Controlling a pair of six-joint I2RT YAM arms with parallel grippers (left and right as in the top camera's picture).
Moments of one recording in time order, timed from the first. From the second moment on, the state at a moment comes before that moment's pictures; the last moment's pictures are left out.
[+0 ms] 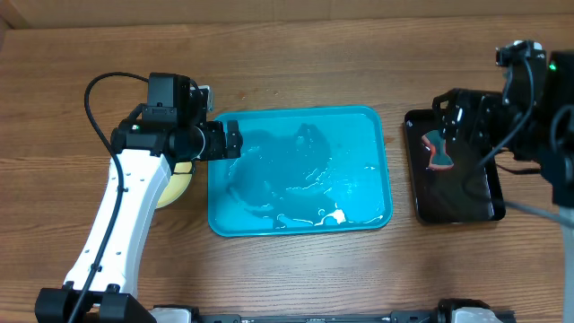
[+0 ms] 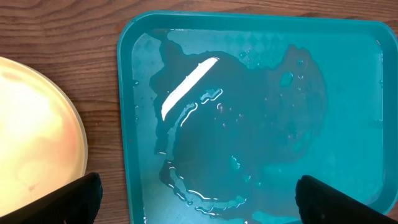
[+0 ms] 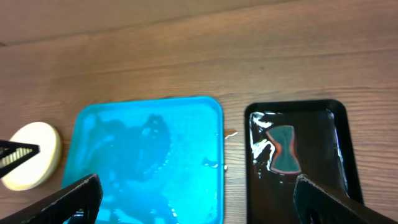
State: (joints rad) left arm -0.09 1.50 1.25 -0.89 0.20 -0.18; right arm -0.03 1.27 1.69 -1.23 -0.27 0.10
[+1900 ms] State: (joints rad) left arm -0.09 1.50 1.25 -0.89 0.19 -0.18; right arm 0.11 0.01 0.02 0.04 -0.19 0.11
